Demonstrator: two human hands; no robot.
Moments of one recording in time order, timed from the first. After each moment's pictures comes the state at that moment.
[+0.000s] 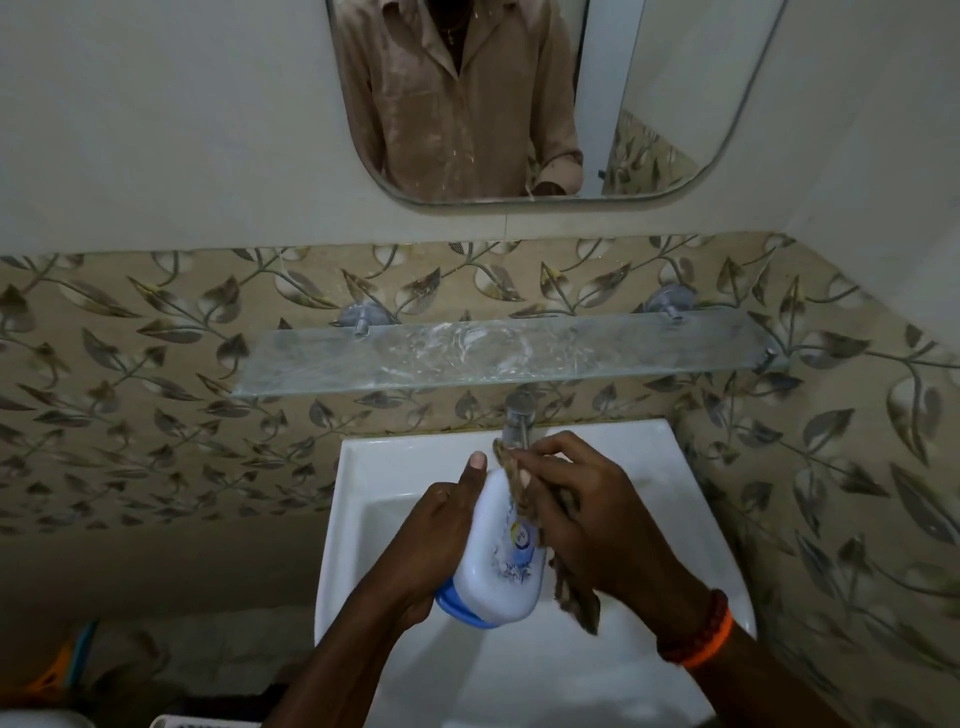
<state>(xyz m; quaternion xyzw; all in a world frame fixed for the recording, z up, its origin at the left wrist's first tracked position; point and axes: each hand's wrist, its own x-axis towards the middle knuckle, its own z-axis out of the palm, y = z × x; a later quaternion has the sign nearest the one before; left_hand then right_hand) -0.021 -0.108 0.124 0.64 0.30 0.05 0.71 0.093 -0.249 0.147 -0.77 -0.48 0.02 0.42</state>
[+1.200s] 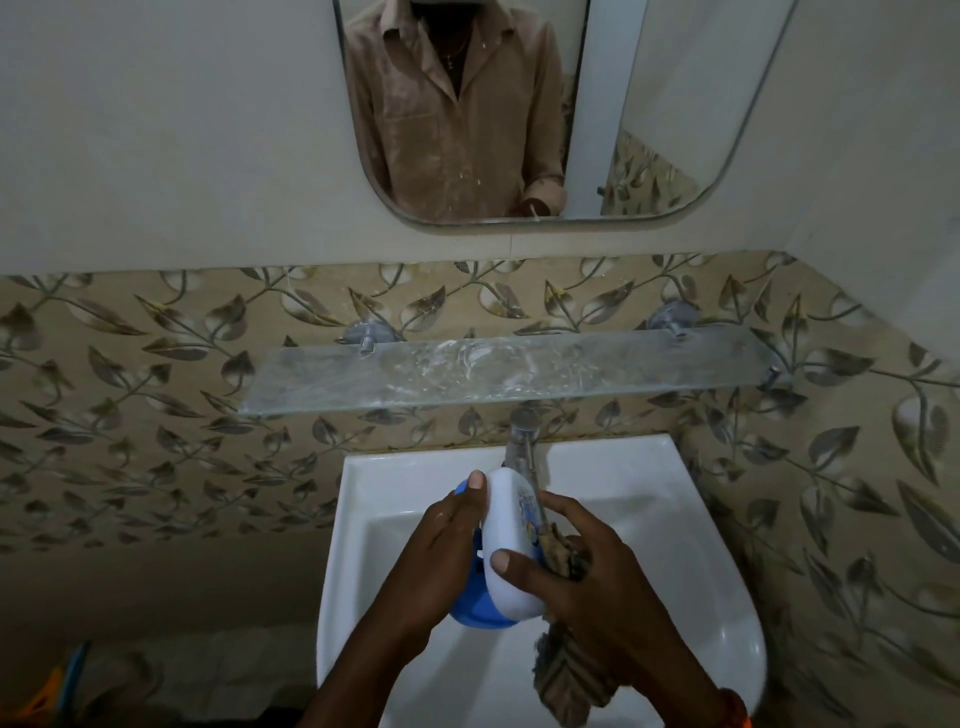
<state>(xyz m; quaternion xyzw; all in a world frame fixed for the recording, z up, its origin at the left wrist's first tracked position) -0.030 -0.116 0.142 0.64 0.27 0.09 0.71 0.062 -0.258 0.134 -0.79 -0.23 0.29 0.49</state>
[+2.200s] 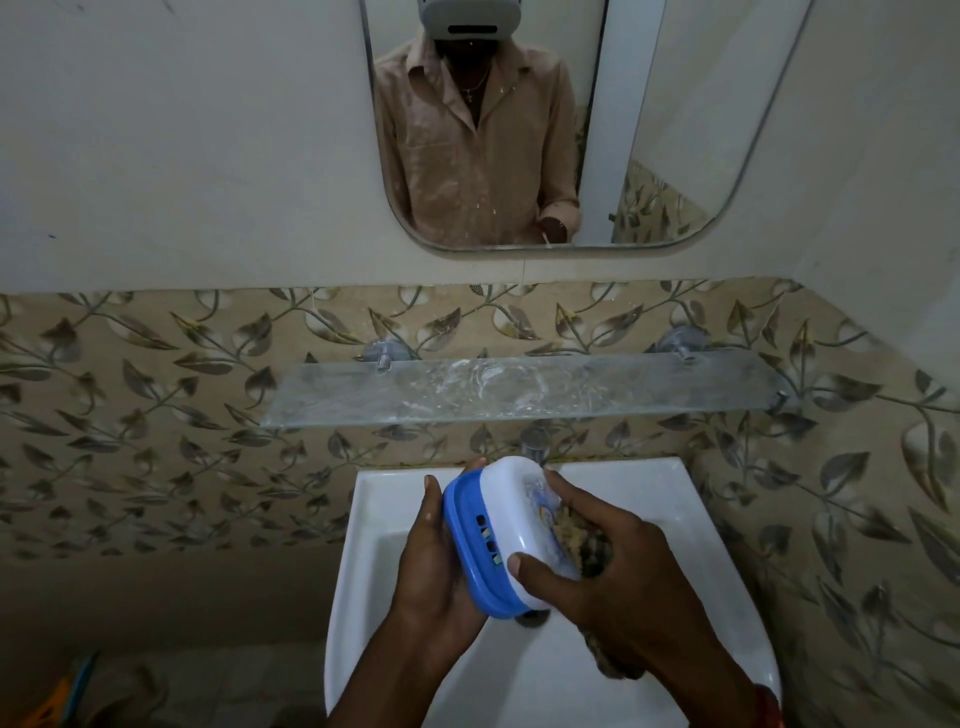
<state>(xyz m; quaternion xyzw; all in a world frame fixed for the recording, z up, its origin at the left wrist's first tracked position) -0.019 -0.111 0.126 0.22 0.27 0.12 0.93 0.069 -0.260 0.164 -0.82 -0.34 0.15 0.45</state>
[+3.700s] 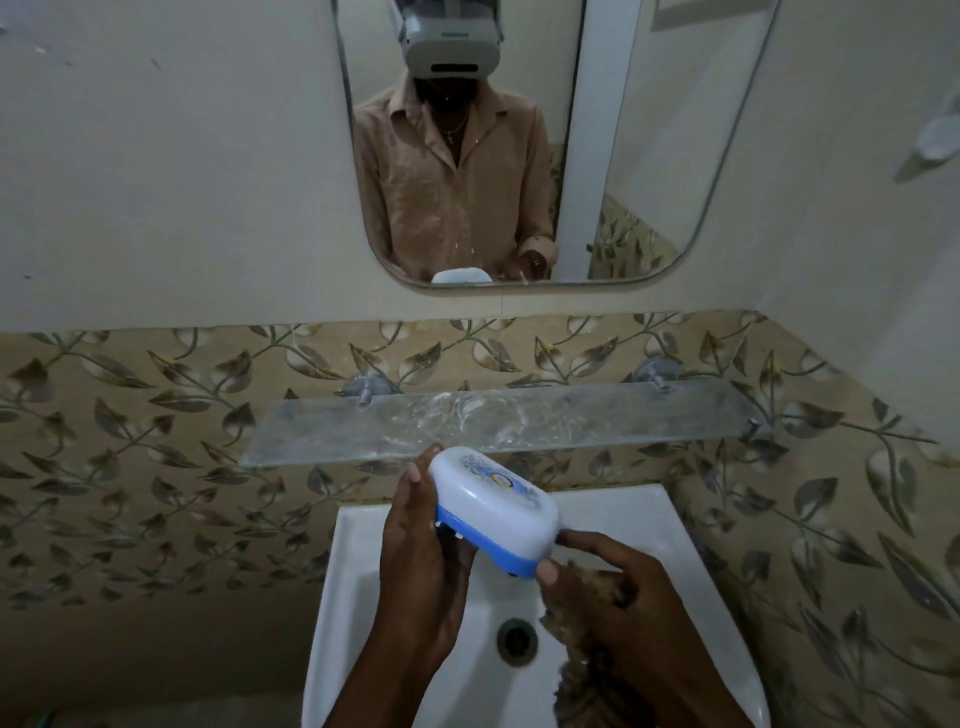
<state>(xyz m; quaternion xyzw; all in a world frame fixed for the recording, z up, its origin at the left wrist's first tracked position) 0.001 -0.105 0.155 0.36 0.22 0.30 0.85 0.080 -0.275 0.163 -0.73 -0.20 0.26 0.60</state>
